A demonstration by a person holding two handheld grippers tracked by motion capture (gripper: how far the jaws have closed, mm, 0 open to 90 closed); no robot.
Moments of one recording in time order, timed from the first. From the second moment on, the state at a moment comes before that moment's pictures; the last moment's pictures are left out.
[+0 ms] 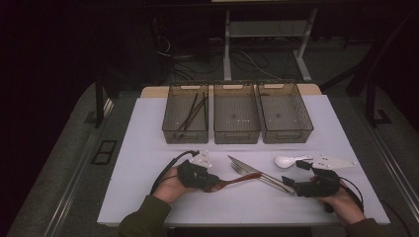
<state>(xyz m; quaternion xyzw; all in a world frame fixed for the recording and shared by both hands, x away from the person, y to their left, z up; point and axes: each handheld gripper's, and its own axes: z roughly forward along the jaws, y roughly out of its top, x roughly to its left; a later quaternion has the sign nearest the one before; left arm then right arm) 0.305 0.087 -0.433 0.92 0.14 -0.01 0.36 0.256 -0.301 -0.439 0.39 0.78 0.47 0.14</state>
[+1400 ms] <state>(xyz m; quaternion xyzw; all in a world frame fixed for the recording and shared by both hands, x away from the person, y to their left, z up) 0.315 0.115 -0.400 0.87 0.23 0.11 0.43 0.256 -0.301 -0.438 0.39 0.78 0.47 0.14</state>
